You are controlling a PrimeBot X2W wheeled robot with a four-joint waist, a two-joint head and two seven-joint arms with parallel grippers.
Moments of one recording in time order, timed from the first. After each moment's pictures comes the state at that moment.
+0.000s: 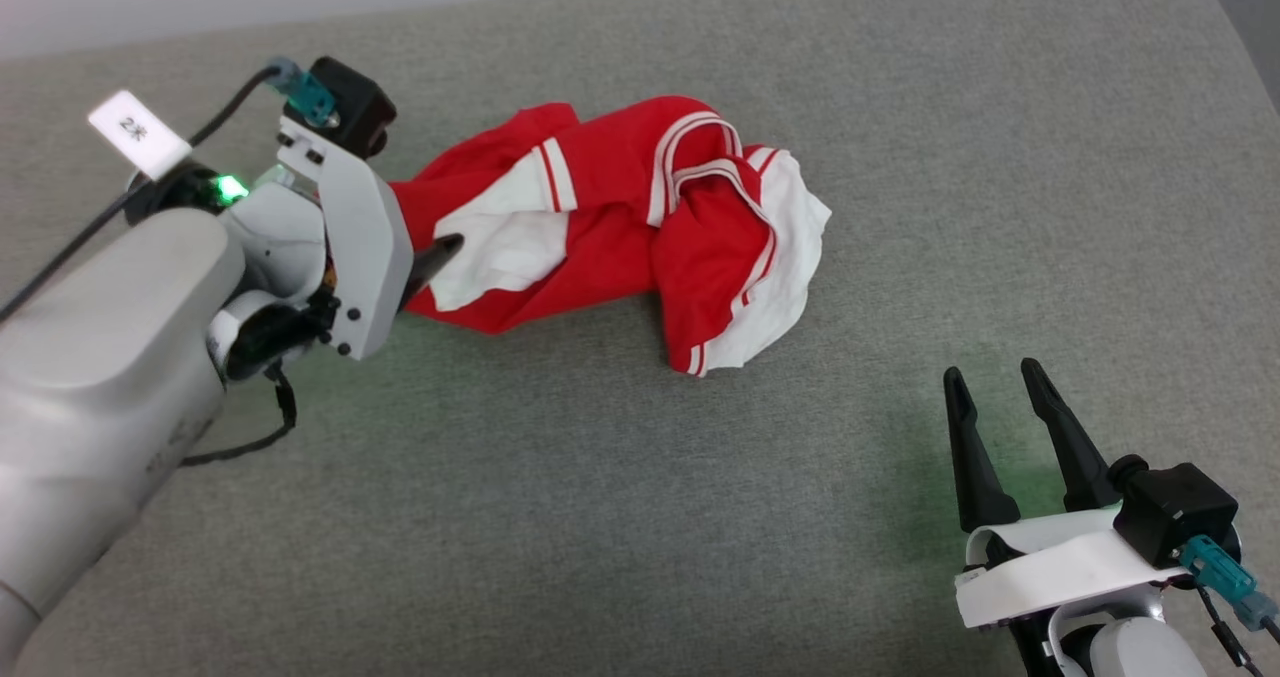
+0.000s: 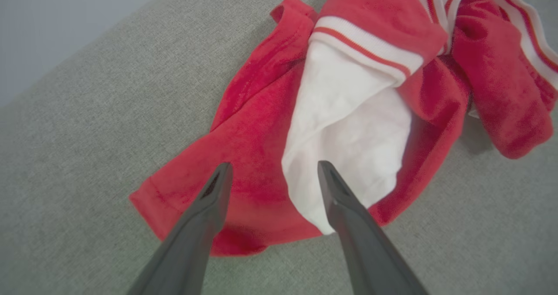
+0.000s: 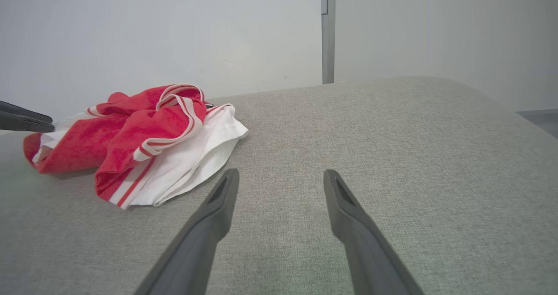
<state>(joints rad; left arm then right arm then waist) -1.17 0.66 -1.15 0.54 -1.08 -0.13 0.42 -0.16 -0.05 0.09 0.15 0.23 0.13 -0.26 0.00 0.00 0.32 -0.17</state>
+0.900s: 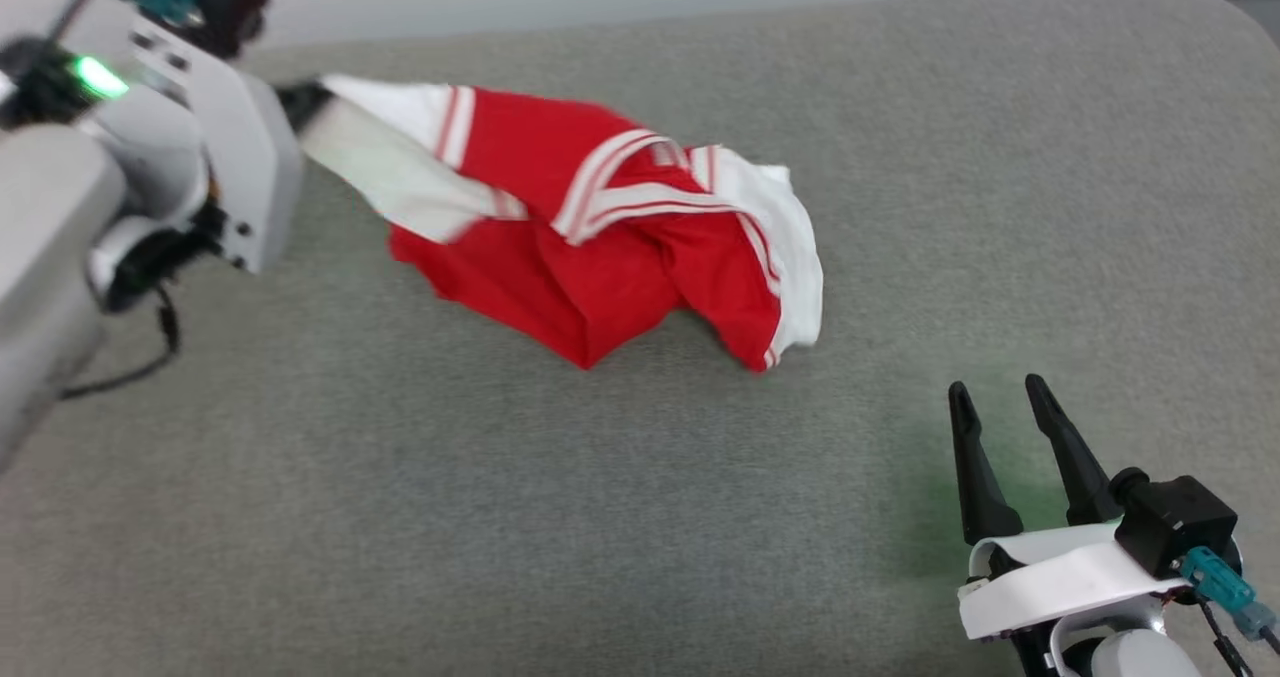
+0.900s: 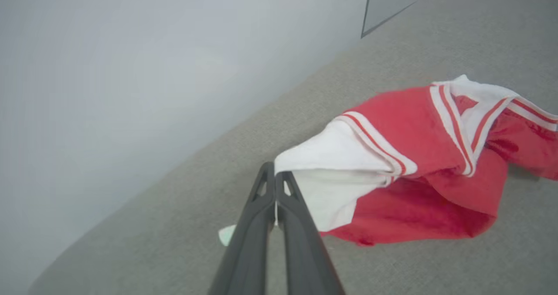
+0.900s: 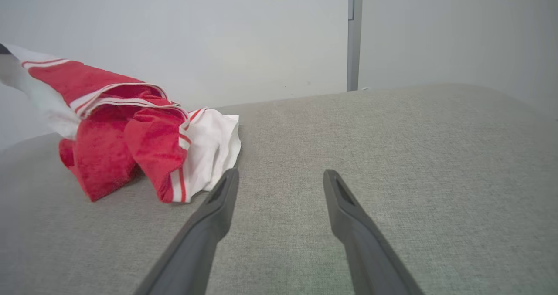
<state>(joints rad) -1.33 0.75 -1.28 0.58 -1.10 -0.13 0.22 -0.14 -0.05 0.08 0.17 0.23 0.13 -0.26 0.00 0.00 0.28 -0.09</state>
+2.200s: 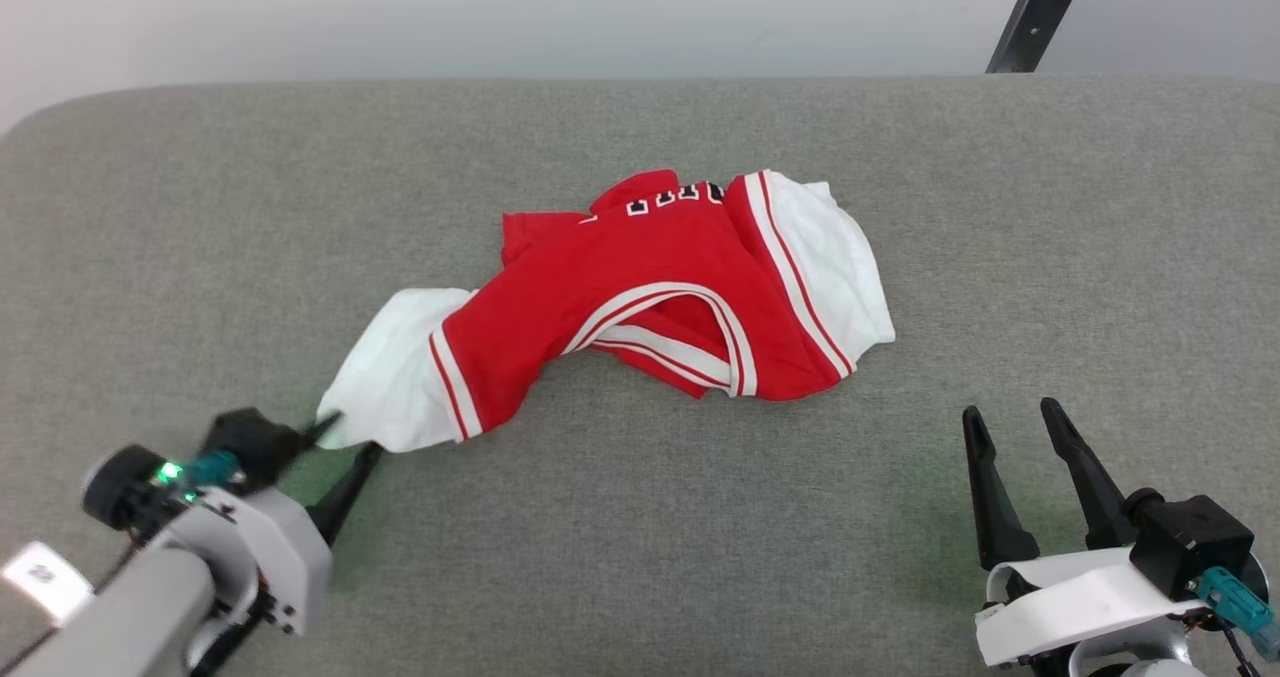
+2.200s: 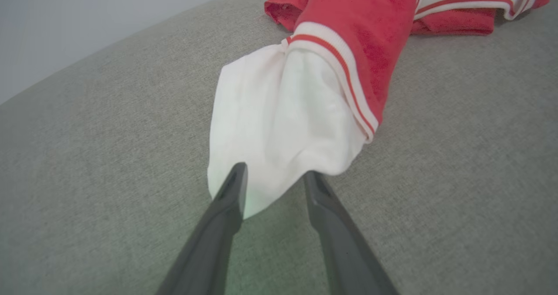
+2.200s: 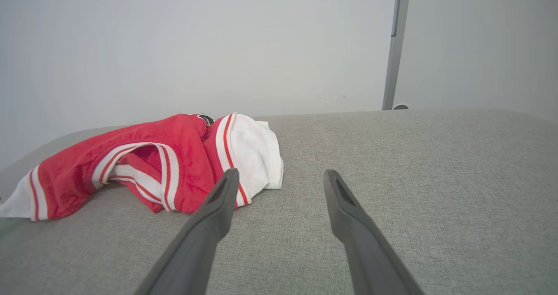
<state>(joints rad) -0.60 0.71 -0.96 0.61 -0.75 -0.12 -0.26 -0.07 -0.05 0.06 0.08 0.20 0.13 -0.19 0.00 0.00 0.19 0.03</state>
